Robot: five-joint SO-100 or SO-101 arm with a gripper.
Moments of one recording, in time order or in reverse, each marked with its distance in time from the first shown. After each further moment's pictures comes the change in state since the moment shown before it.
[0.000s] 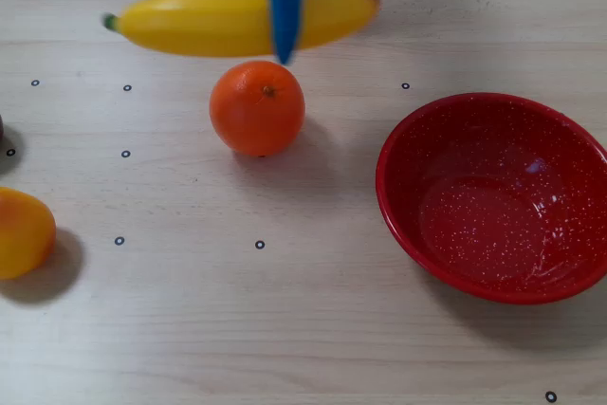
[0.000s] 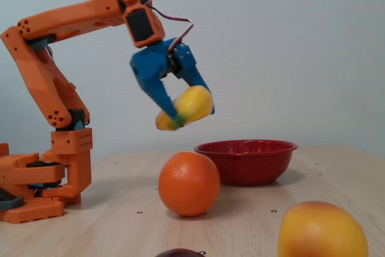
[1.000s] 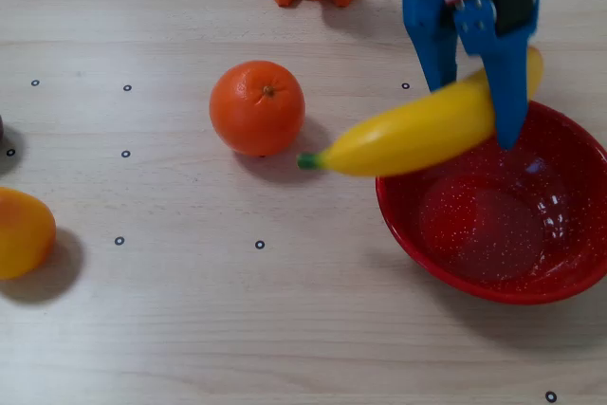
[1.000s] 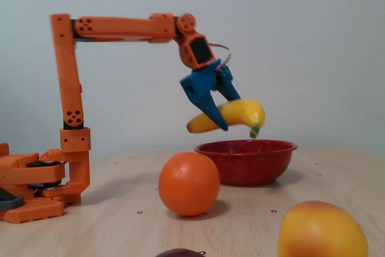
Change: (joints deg) arm -27.0 -29.4 -18.4 -15.0 11.7
